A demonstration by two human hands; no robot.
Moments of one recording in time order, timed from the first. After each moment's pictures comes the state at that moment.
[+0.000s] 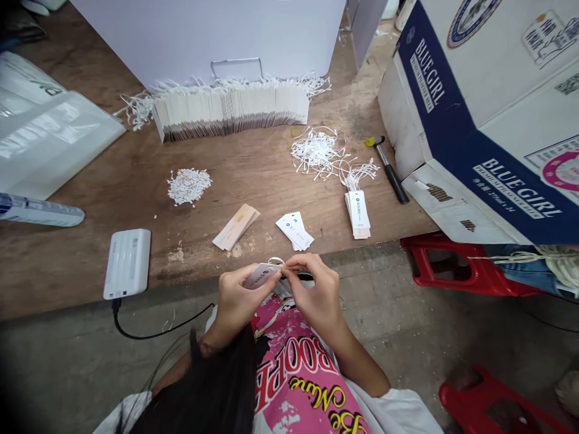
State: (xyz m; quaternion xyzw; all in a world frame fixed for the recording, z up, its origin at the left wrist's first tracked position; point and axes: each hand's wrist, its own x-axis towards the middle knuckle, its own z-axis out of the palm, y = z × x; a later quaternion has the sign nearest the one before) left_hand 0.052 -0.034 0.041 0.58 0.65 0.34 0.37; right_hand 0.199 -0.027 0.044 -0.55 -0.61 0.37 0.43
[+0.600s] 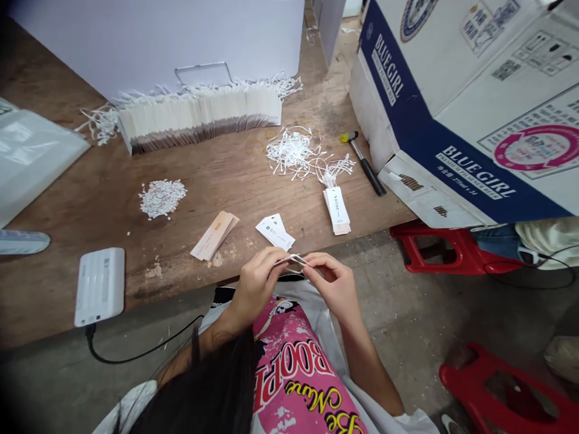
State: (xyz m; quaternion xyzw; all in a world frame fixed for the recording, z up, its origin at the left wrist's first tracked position) left_hand 0.095 -0.004 0.025 0.72 0.48 0.33 0.39; right_hand 0.268 -0.026 0.027 -0.58 -0.44 0.51 0.46
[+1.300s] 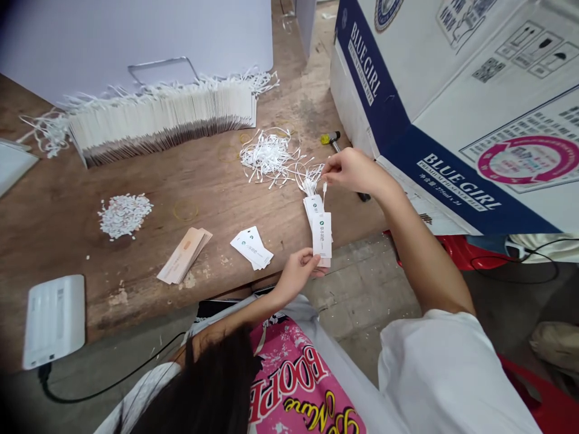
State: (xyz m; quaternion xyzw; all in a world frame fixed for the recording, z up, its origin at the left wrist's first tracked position) left_hand 0.228 0.036 -0.034 0.29 0.46 0.29 0.79; right_hand 0.384 0.210 0.075 -0.59 -0.75 0.28 0.07
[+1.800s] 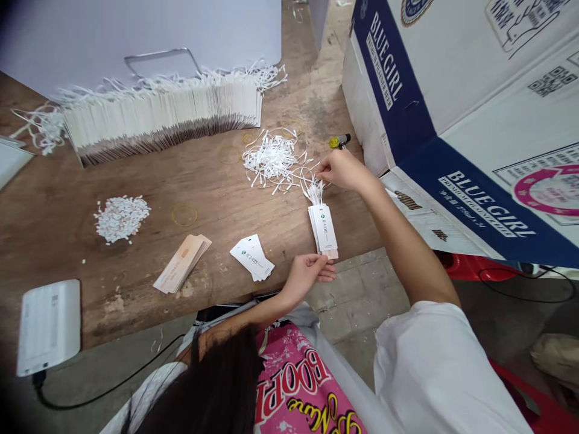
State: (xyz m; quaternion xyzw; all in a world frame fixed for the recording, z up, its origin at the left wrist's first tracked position) left_hand 0.244 0.059 -0.036 0.17 0.48 0.27 0.82; right_hand 0.377 0.269 0.015 -0.57 -0.79 0.22 0.05
